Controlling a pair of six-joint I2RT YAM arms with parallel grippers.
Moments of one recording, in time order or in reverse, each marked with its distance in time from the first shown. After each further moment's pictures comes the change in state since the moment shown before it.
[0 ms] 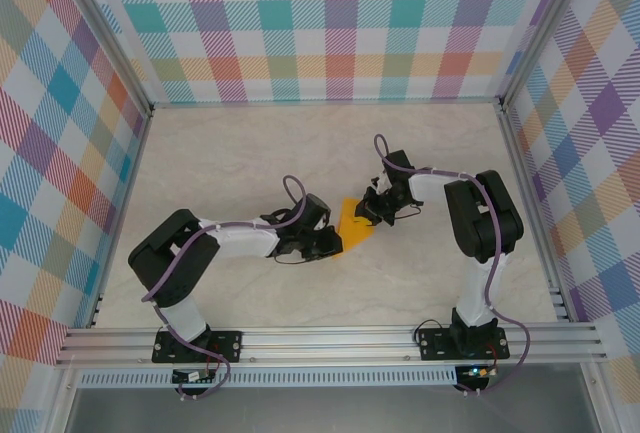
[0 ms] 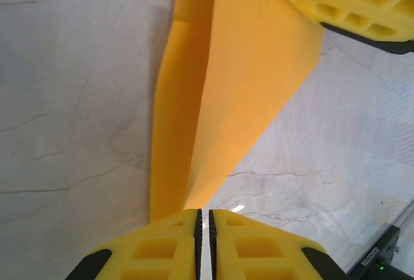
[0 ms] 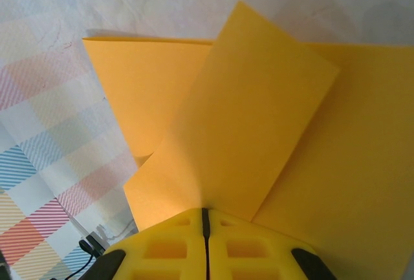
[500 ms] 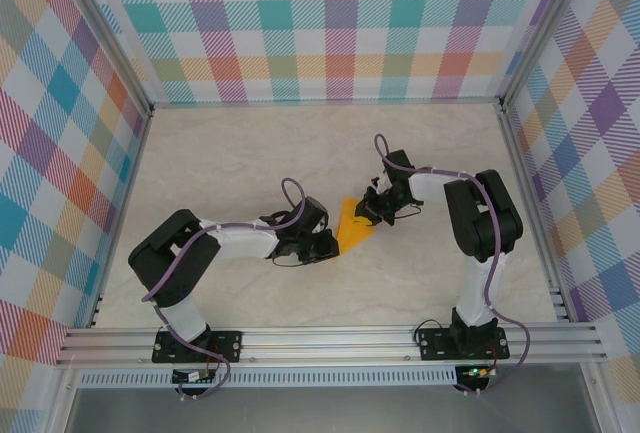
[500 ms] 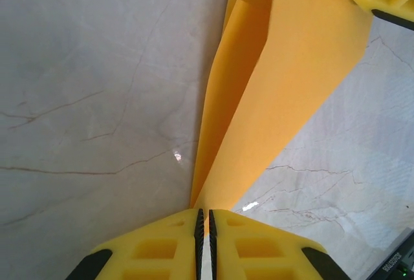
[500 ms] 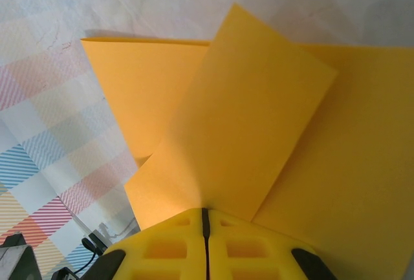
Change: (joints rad) left arm 0.000 0.003 -0.013 -0.031 -0.019 0.000; right arm -0.002 0.007 0.008 -0.010 -0.008 0.000
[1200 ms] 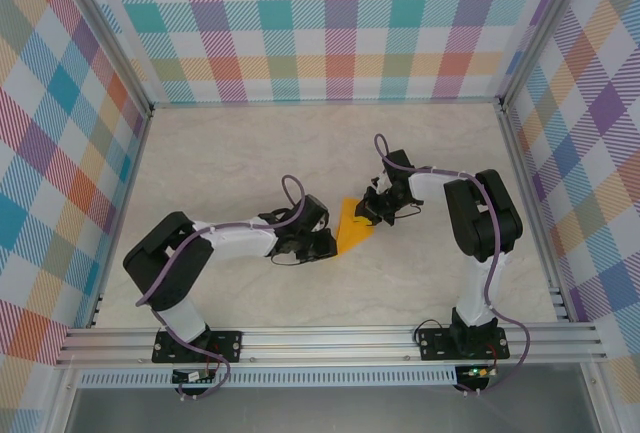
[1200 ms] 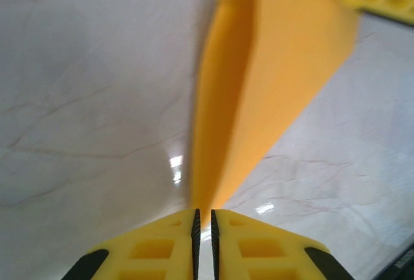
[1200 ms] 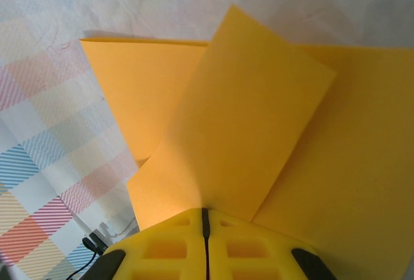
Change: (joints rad) left arm -0.005 -0.036 0.053 -0.096 -0.037 0.051; right arm 0.000 0.003 0.005 -0.007 -0.001 0.000
